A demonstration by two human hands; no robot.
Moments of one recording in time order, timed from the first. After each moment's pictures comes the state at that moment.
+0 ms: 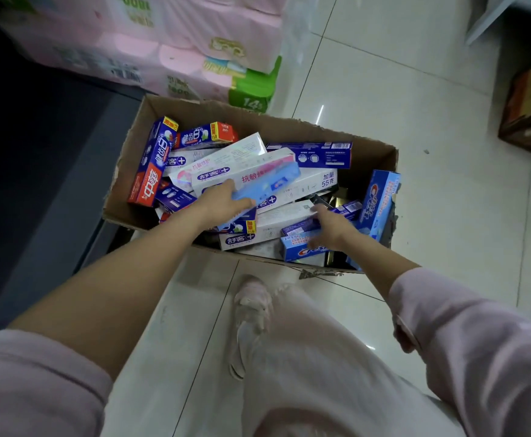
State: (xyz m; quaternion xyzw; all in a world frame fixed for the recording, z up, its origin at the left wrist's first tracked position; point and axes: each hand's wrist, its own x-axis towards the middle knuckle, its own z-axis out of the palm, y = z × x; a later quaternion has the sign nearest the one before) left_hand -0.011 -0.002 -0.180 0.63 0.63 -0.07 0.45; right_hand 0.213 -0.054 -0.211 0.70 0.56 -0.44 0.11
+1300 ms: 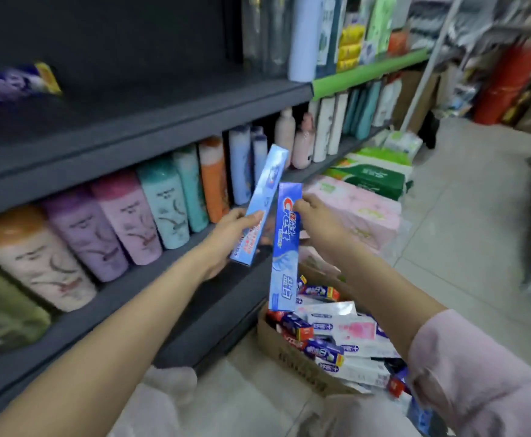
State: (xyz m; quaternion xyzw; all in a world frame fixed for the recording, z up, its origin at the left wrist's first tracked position) left_hand -0.199 -0.132 0.197 0.37 0.56 0.52 0.53; right_hand -0.055 -0.069 0.203 0.46 0.58 -0.57 -0.35
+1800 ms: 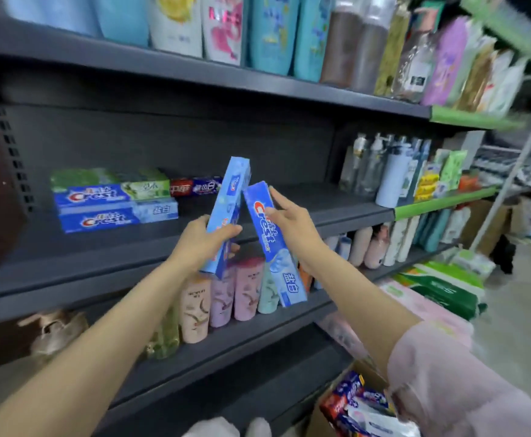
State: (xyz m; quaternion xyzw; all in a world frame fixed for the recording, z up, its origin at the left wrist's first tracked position) left_hand -0.348 -0.313 0.367 0.35 0.69 0.60 0.23; right_hand -0.229 -0.202 0.380 0.23 0.75 -0.51 -0.35
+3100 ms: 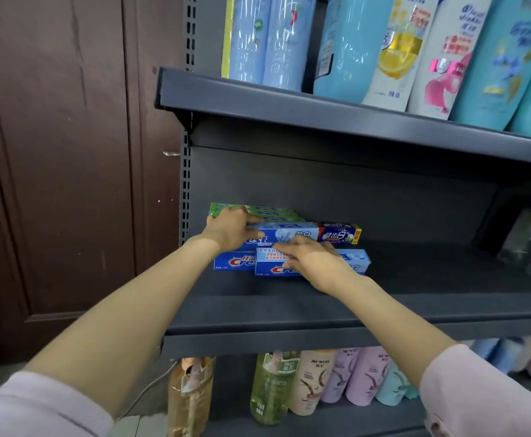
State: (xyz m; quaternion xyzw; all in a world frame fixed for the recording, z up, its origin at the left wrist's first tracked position) left_hand -0.585 -0.377 0.410 0.40 0.89 0.21 -0.05; right_hand -0.452 -0.261 0.406 0.14 0.99 0.04 0.00
